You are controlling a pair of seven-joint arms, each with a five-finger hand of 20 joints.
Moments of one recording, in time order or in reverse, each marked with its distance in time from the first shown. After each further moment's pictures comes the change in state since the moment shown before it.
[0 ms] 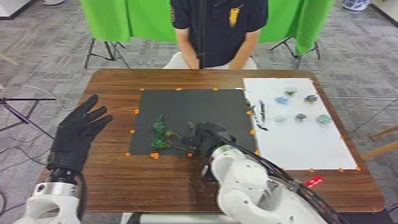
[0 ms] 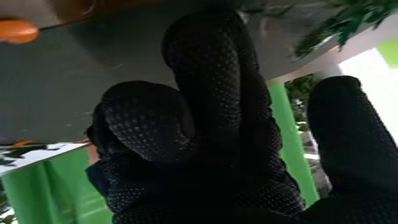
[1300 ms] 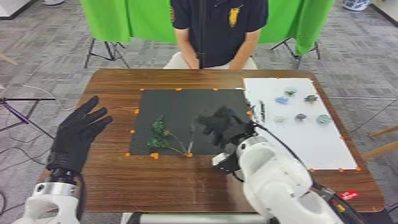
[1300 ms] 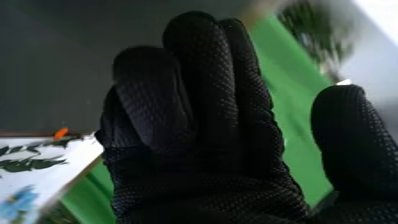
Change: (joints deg) left arm 0.3 0.0 -0.5 0.0 0.2 -0.1 -1.0; right arm -11.9 -0.1 19.8 -11.5 16.3 7.2 -6.6
